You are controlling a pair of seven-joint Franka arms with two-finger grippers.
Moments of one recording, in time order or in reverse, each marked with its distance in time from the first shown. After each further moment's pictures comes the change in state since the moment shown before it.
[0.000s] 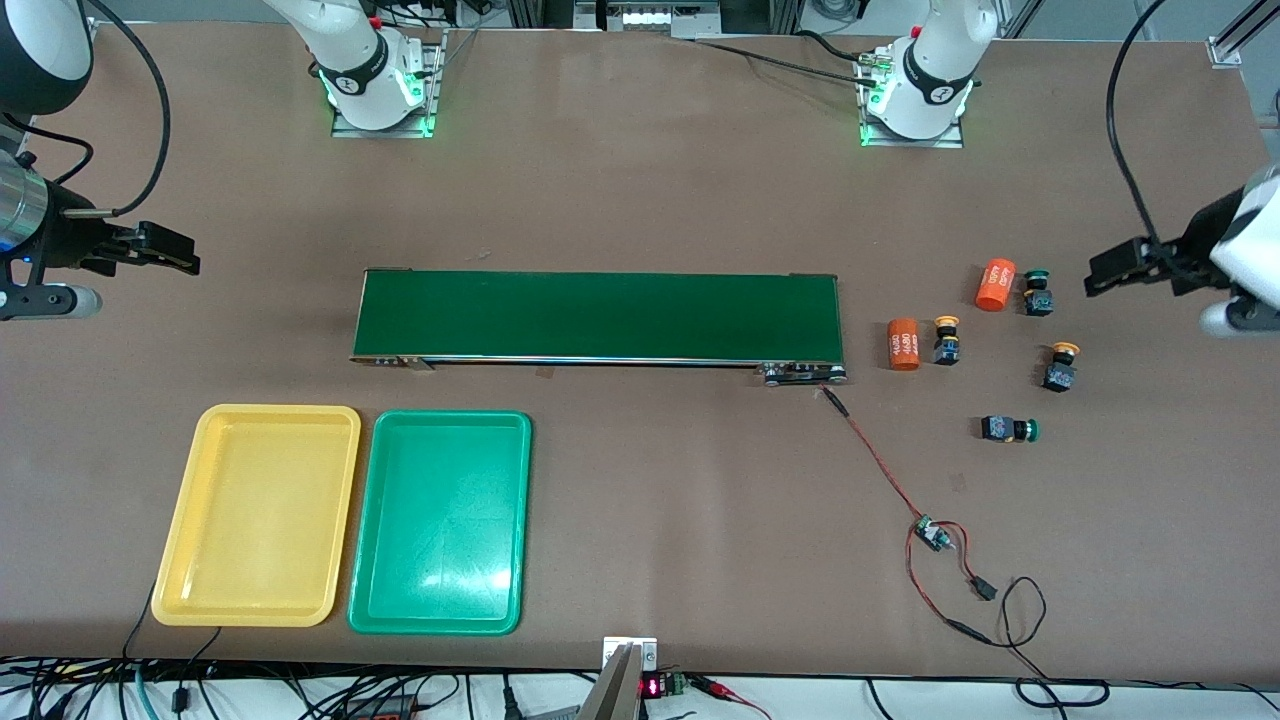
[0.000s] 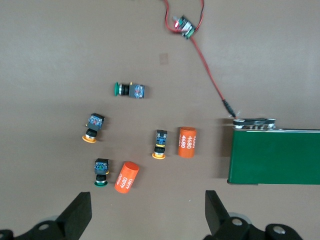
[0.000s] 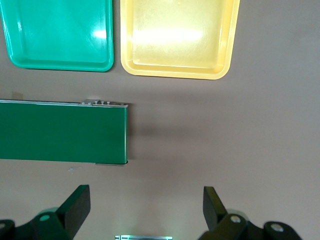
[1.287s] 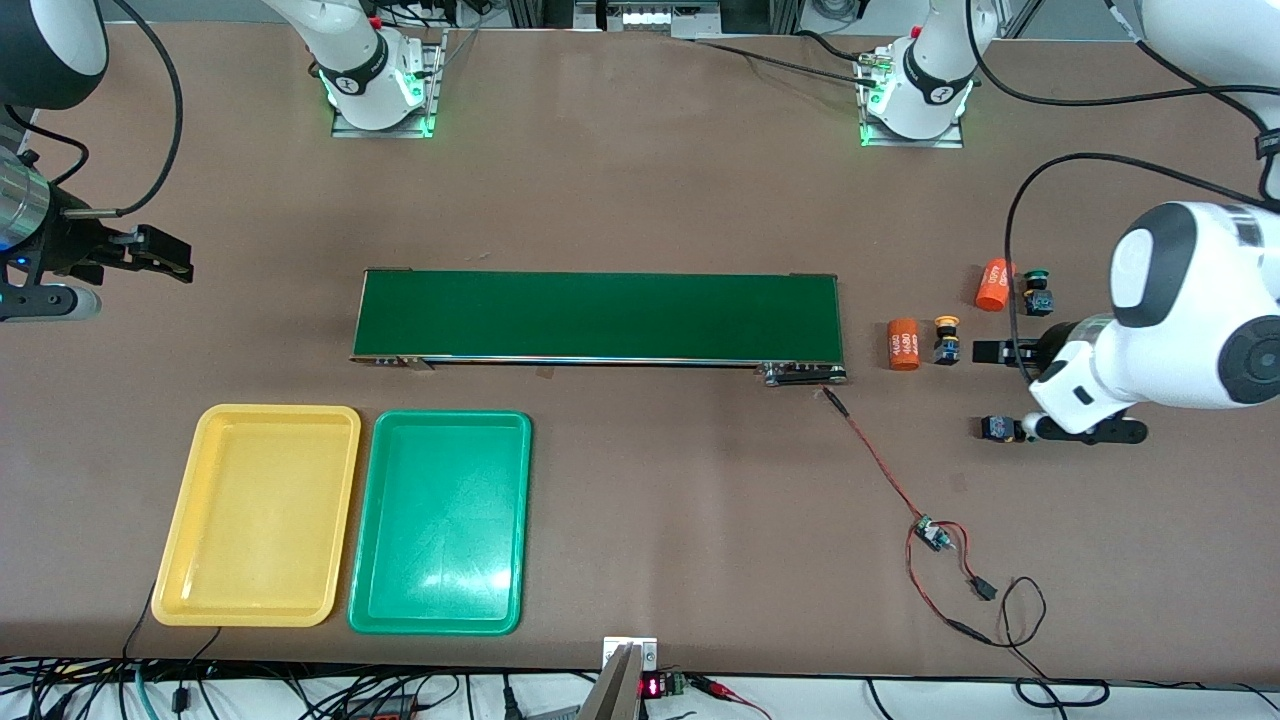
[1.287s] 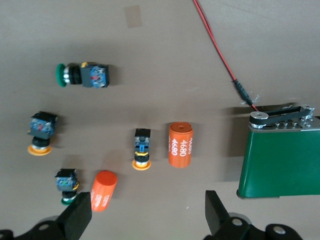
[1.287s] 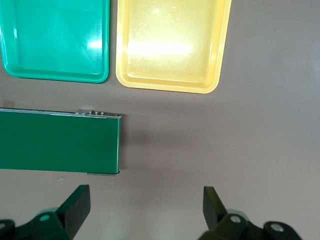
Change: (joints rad) left arm -0.058 0.255 -0.017 -0.063 0.000 0.115 0.000; right arm 0.024 0.004 0.001 0.025 -0.044 0.028 0.000
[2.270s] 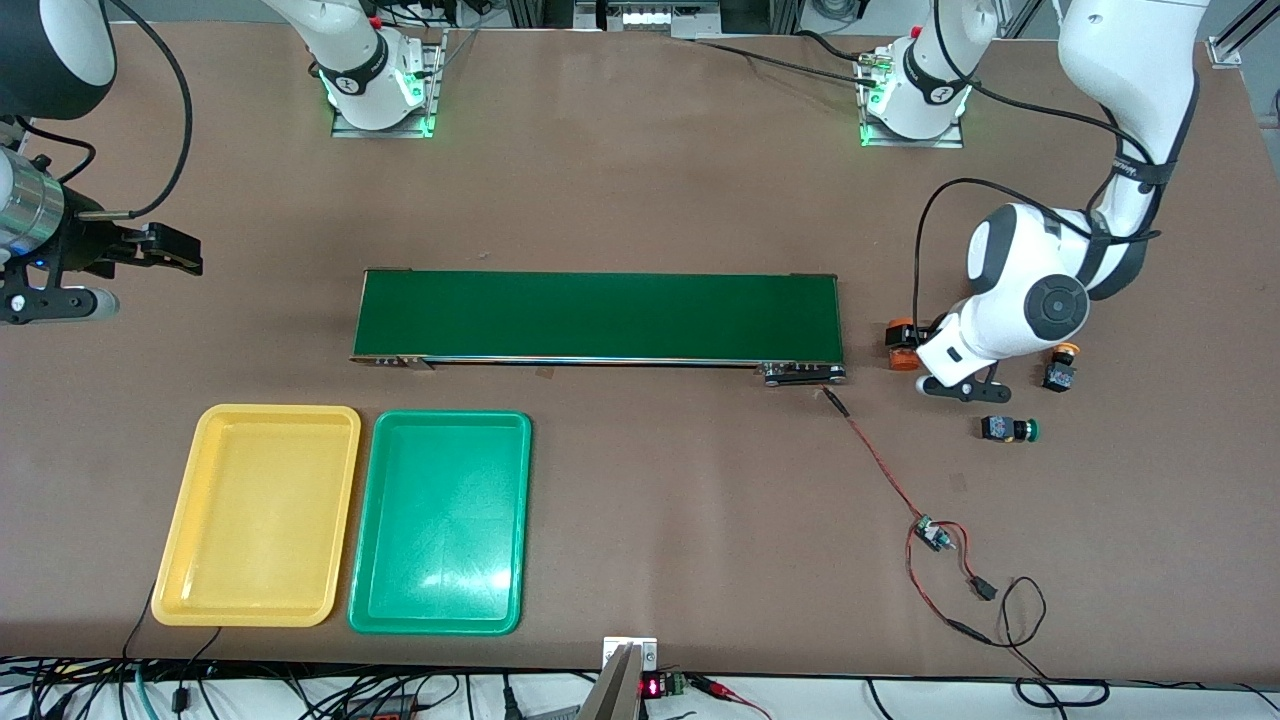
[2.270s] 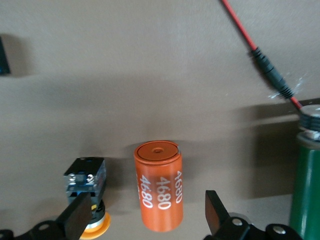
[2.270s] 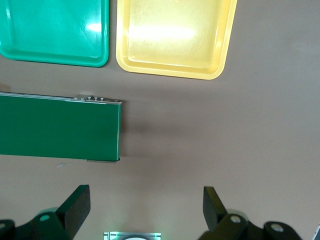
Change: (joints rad) left arm -0.013 -0.068 -0.048 -0.603 0.000 0.659 -0.003; right arm 0.004 0.014 0.001 0.001 0.000 -0.056 -0.009
